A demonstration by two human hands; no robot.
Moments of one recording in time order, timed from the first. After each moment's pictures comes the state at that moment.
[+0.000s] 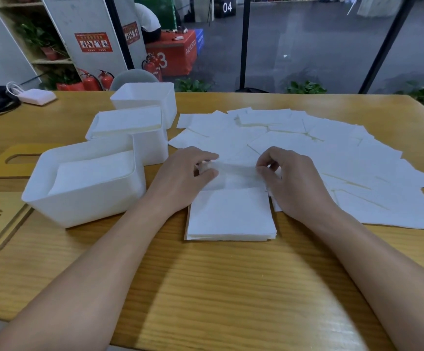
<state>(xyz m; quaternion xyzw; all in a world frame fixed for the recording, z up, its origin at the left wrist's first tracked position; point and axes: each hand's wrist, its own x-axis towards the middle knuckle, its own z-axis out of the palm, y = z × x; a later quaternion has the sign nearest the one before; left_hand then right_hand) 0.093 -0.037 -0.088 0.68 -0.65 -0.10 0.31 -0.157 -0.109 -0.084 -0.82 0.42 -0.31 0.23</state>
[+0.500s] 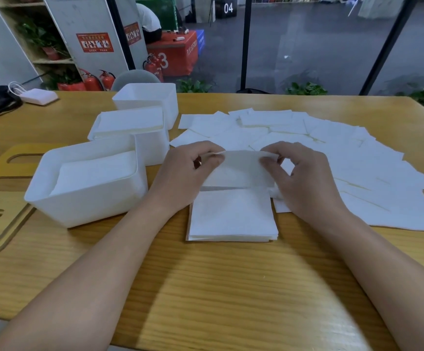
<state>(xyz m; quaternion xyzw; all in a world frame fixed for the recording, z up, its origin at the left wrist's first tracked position) 0.083 -0.030 -0.077 0.60 -0.65 -0.13 0.45 -0.163 -0.102 -0.075 -0.81 0.36 -0.40 0.22</state>
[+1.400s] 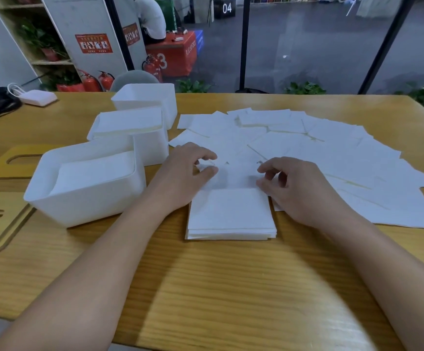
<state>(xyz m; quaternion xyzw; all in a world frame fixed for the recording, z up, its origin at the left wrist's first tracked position) 0.096 -0.035 -0.084 0.69 -0.64 -0.12 0.31 -0.173 -0.100 -0.082 -0.82 0.44 -0.27 0.26</state>
